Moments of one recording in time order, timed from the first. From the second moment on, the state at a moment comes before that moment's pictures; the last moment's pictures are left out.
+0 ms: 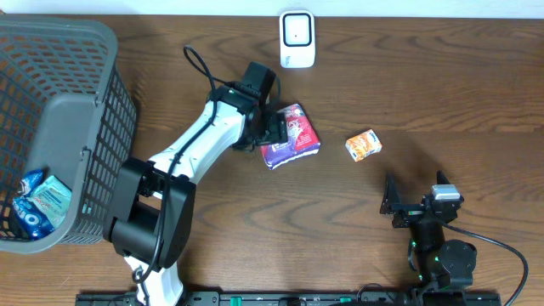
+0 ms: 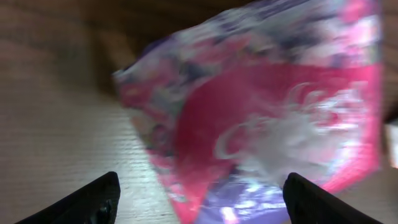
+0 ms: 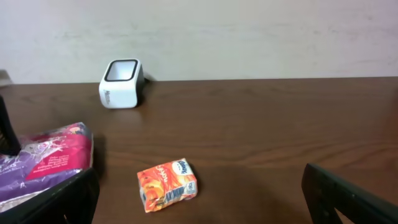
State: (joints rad) left arm -0.44 1.93 1.40 -0.77 0.16 -0.55; right arm 0.03 0.01 0.01 -0.07 -0.04 0.06
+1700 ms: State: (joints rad) left arm -0.37 1.53 1.28 -0.43 0.28 -0.40; right arm 0.03 0.01 0.01 -0.07 -0.04 0.06
